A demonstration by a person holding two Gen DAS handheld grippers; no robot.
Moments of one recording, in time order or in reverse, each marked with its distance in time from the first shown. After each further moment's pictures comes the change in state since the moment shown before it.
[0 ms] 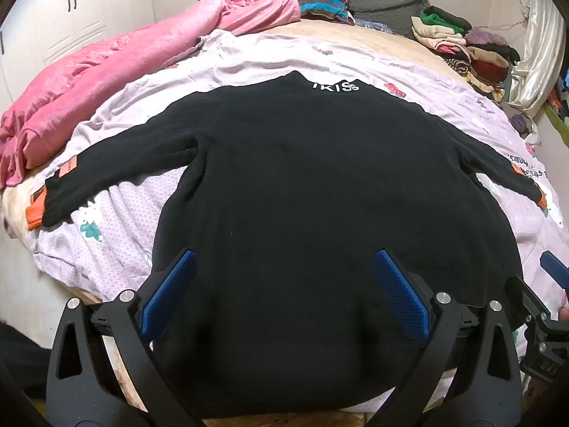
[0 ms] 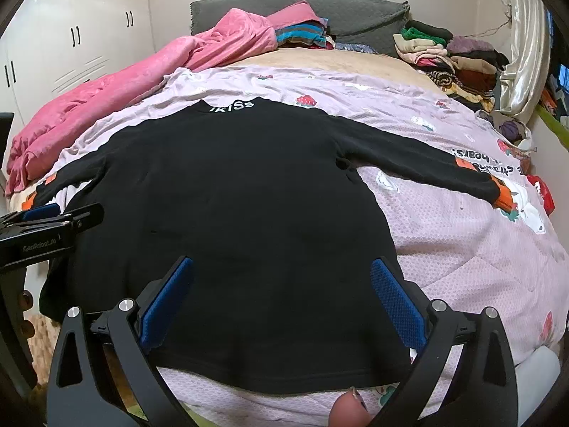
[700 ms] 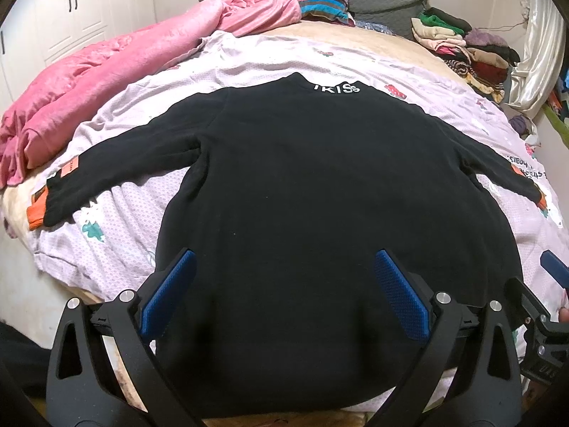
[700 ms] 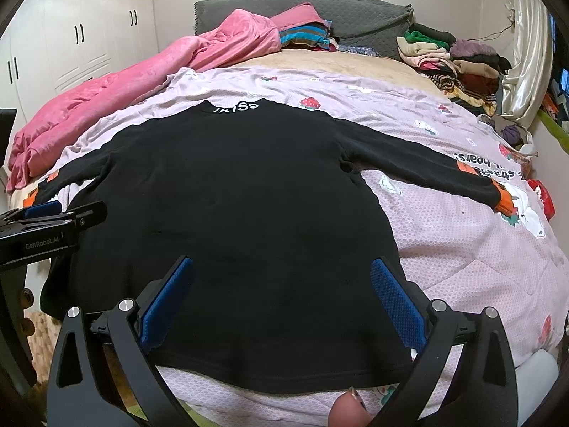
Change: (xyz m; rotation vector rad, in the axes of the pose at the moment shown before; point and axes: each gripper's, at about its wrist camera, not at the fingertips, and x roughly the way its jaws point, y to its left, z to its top) left arm 0.000 0.002 0.000 -0.001 -0.007 -0.003; right arm -0.002 0.005 0.000 -0.014 -0.004 0.002
